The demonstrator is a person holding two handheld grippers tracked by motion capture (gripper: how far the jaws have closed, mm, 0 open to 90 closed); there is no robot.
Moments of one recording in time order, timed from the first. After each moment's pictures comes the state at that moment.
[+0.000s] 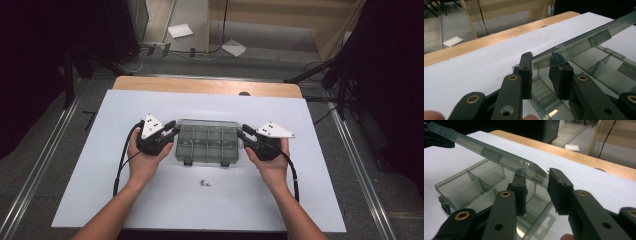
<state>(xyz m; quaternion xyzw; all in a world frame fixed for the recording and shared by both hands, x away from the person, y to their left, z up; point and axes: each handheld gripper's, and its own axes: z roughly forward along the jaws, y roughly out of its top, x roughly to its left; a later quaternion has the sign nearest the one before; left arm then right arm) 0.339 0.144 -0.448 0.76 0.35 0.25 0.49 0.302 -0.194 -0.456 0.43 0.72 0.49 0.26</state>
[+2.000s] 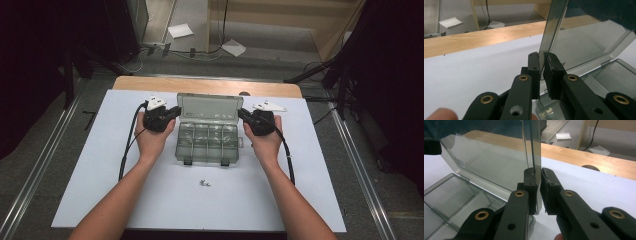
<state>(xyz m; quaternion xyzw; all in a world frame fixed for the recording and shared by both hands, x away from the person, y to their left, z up) 0.412 0.136 -0.456 0.74 0.42 0.20 0.48 0.377 -0.195 -0.461 0.49 0.70 0.46 0.23</state>
